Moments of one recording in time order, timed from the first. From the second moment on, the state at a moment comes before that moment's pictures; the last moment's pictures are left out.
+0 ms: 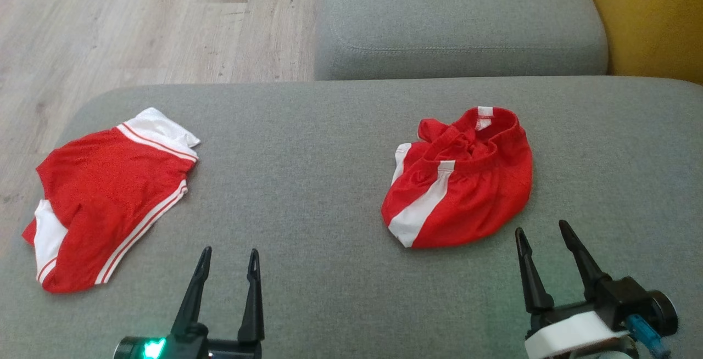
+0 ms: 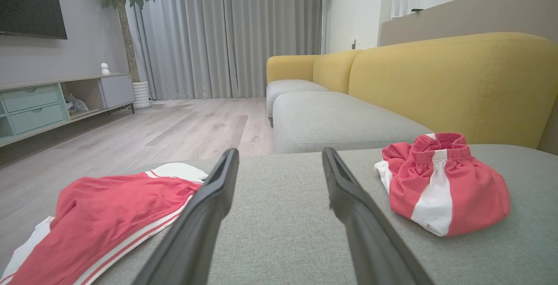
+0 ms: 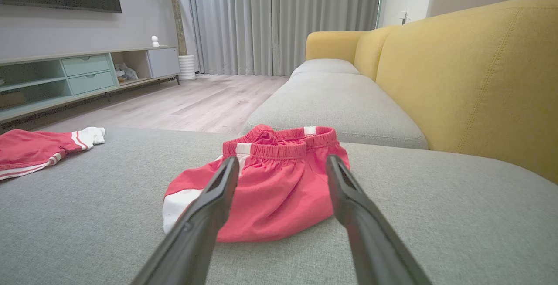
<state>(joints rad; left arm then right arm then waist) 0.17 0.07 -0.25 0.04 -0.08 0.10 -0.25 0.10 -0.04 0.05 0.21 0.01 0.13 -0.26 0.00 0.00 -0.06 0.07</state>
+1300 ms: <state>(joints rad) 0.16 0.06 -0.26 0.05 -0.15 0.10 -0.25 0.09 -0.04 0.08 0.19 0.03 0.13 -0.26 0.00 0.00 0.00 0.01</state>
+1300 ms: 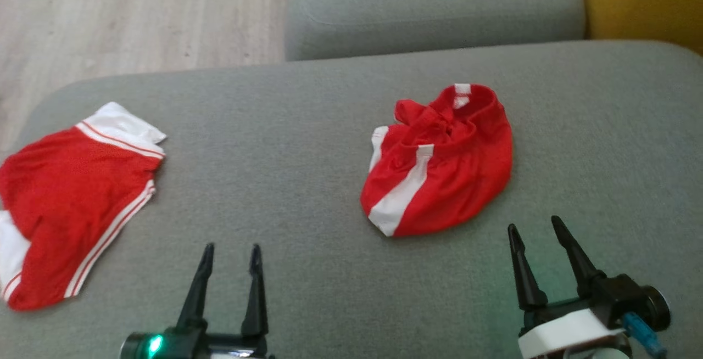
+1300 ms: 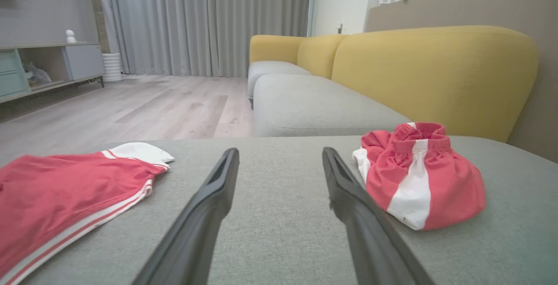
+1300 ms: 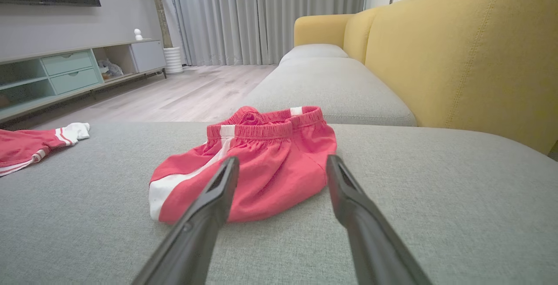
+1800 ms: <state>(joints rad) -0.37 0.11 -0.49 0.36 0.04 -0.12 -0.26 -0.05 -0.04 0.08 0.15 0.03 0.13 -0.26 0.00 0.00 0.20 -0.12</state>
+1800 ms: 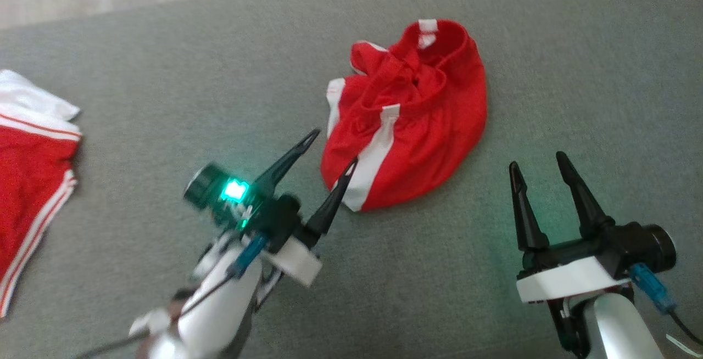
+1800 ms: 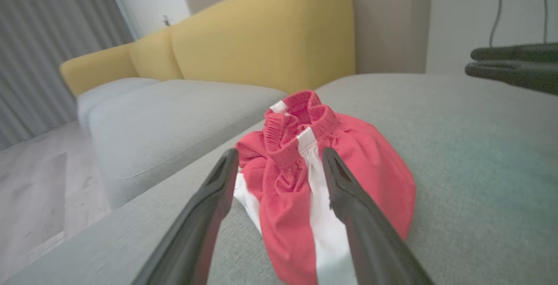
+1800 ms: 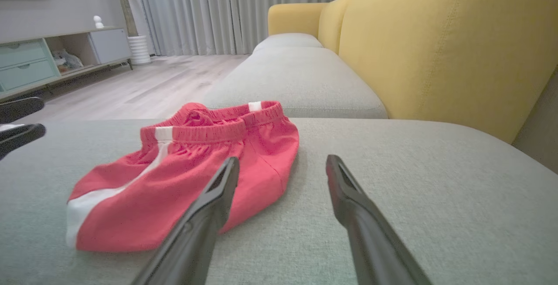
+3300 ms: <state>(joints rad) -1.24 0.22 -0.97 0.57 -0.74 -0.10 -0.02 -0.01 -0.05 0.12 0.17 0.11 0.13 -0.26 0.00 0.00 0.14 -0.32</state>
